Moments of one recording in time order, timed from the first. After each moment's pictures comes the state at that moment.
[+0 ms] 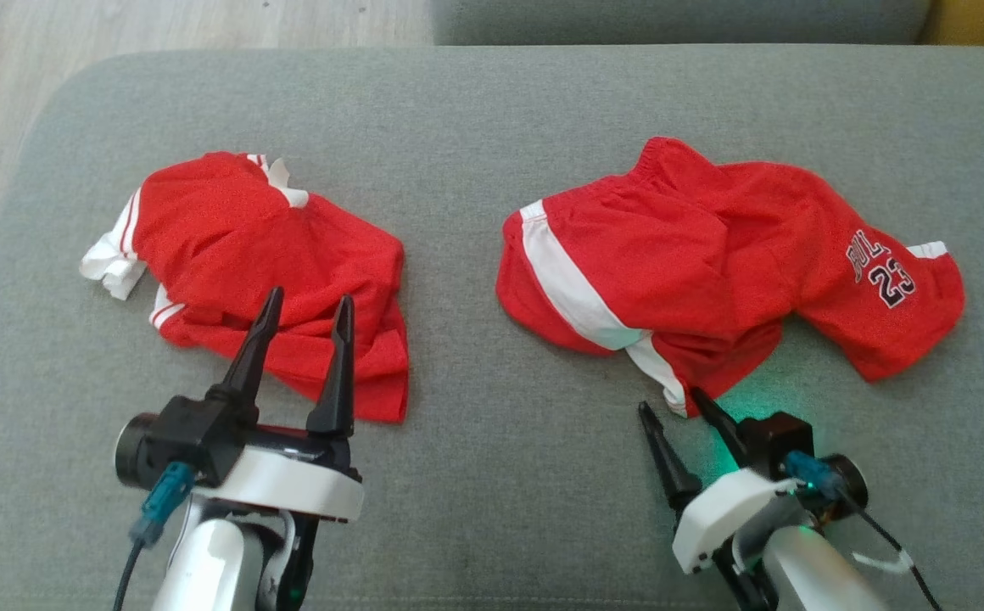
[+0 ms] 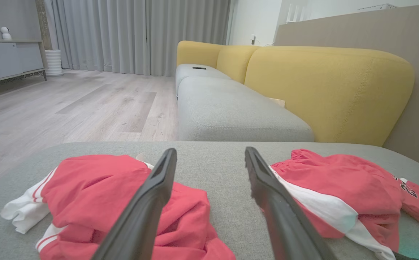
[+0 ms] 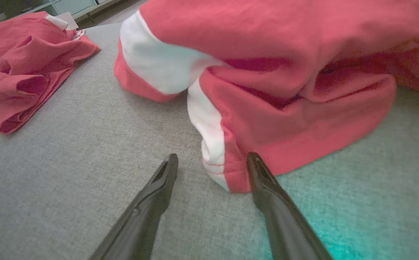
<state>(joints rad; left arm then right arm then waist) -0.07 0.05 -0.23 0.06 -0.16 -0.03 -0.26 -0.24 -0.05 0.31 0.73 0.16 0.13 -0.24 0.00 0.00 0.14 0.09</state>
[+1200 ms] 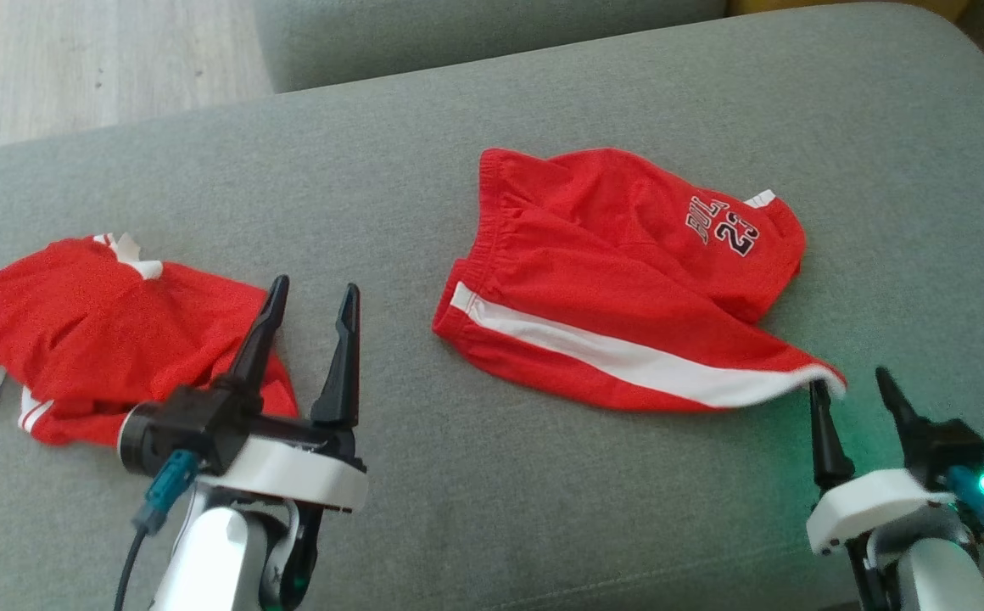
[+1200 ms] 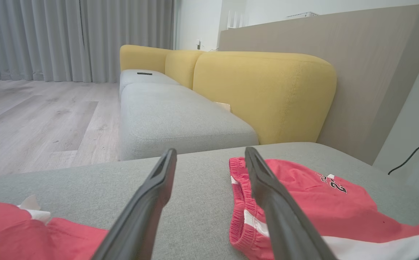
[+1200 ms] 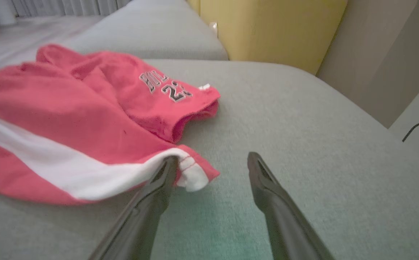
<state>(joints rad) -0.10 0.05 -0.24 0.07 -0.17 -0.03 -0.26 -0.10 -0.04 -0.15 0.47 -0.11 0.13 -0.19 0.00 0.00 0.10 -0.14</state>
